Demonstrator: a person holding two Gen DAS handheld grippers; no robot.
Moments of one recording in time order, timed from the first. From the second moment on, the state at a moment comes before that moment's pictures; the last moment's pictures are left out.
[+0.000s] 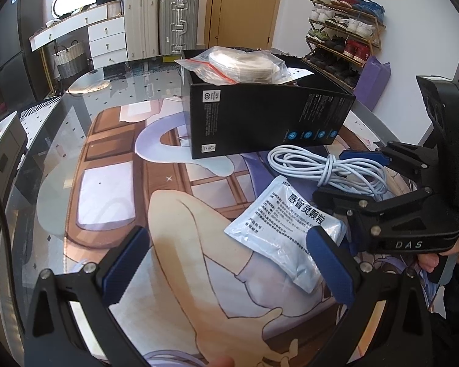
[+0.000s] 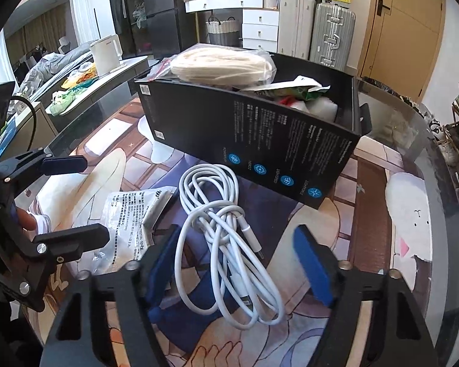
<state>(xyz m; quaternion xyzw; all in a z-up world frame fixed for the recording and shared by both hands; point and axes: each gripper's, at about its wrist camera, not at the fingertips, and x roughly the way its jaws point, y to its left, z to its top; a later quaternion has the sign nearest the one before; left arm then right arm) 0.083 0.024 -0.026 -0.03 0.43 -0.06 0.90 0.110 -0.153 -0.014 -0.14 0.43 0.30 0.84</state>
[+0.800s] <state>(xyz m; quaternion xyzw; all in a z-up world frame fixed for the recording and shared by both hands) 0.083 0.023 -0.027 -0.03 0.43 -0.06 0.90 0.082 -0.184 -0.004 -0.12 0.41 0.30 0.85</state>
